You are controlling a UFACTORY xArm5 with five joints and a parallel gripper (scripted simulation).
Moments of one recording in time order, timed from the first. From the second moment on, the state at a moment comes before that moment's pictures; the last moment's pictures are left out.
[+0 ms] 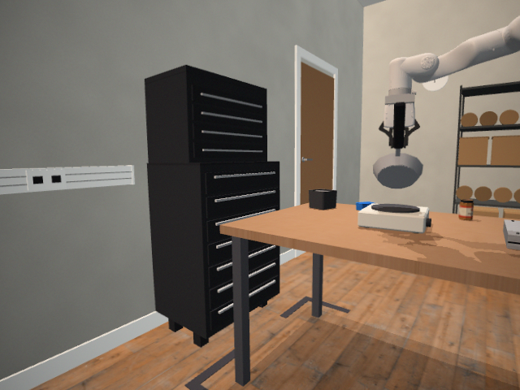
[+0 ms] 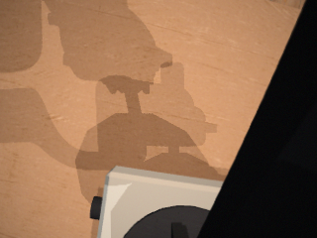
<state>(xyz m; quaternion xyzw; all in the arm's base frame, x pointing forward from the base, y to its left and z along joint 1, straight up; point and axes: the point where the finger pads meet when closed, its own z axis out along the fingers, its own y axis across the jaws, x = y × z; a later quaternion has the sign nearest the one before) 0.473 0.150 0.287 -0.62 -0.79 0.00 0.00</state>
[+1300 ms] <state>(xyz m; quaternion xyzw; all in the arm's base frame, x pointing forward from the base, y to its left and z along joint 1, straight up) 0.474 0.150 0.328 -0.62 -0.79 0.00 0.00</state>
